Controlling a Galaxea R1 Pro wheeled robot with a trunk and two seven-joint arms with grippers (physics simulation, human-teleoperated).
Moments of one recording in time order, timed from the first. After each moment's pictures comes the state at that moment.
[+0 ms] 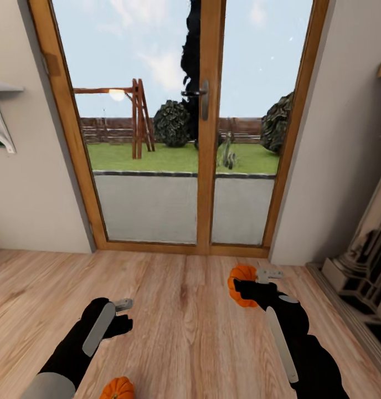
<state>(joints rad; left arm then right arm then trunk) -0.49 0.05 -0.09 -1.02 0.61 1.01 0.57 -0.33 0.07 0.04 -1.56 -0.11 0.79 -0.11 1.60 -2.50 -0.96</state>
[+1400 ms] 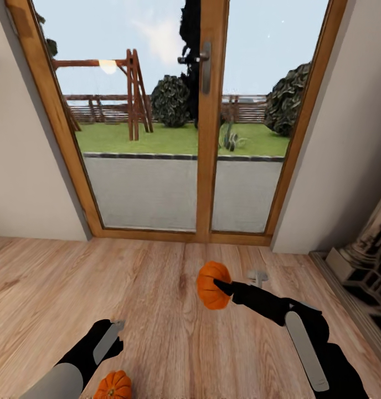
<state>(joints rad) -0.59 0.04 -0.10 -0.50 0.51 0.65 0.56 -0.29 -0.03 0.01 -1.57 -0.48 0.79 0.39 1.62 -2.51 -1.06</state>
